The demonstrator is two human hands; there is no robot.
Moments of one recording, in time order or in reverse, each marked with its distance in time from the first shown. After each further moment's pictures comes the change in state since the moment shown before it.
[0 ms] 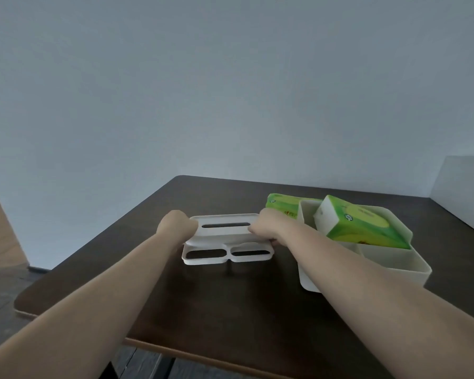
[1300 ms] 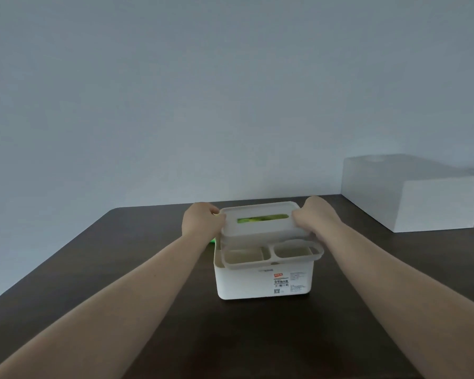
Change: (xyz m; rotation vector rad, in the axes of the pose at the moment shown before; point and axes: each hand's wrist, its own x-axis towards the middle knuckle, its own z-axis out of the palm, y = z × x) left_hand -0.074 0.176 0.081 -0.157 0.034 0.428; right_hand -0.064 0.177 -0.133 0.128 0.512 0.313
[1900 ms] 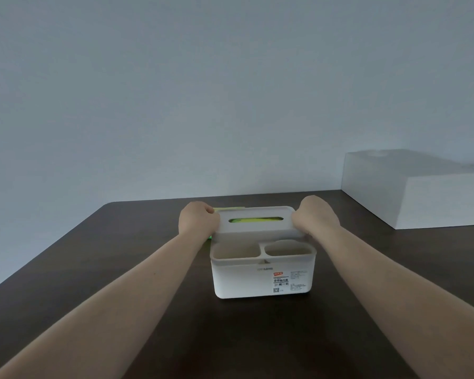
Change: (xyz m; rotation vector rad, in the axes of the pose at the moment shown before) left_hand 0.011 -0.010 0.011 -0.001 -0.001 -0.083; right_hand 0.008 0.003 0.016 -0.086 0.045 0.000
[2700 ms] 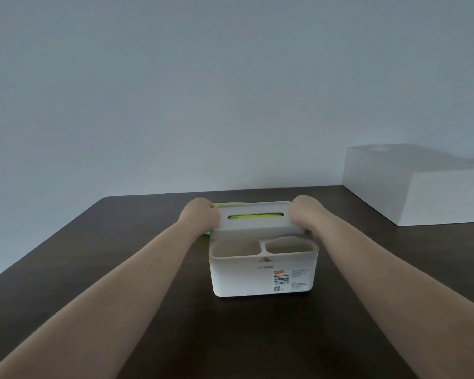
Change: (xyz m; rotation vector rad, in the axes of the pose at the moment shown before) left_hand 0.010 0.002 0.000 0.091 -0.218 -0.011; right_hand 0.023 -0.004 0.015 0.093 -0.197 -0.086
